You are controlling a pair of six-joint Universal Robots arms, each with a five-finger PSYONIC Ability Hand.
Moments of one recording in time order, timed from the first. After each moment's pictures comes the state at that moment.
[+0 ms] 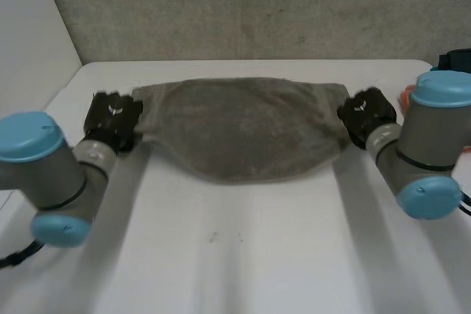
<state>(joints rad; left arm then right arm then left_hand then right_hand) 4.43 -2.02 -1.68 3.61 -1.55 3.66 1.89 -0.96 1.31 -0.06 1.56 2.32 1.13 1.20 1.19 1.20 0.98 0.98 1.18 1.18 1.19 1.00</state>
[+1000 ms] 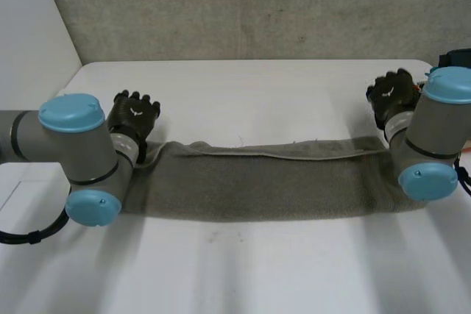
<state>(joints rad) 4.33 -2.25 -1.33 3.42 -1.68 3.78 1.83 -0.84 1.17 -0.20 1.67 2.28 0.20 0.21 0.21 0.21 0.05 0.20 0.22 0.21 0.24 0.07</state>
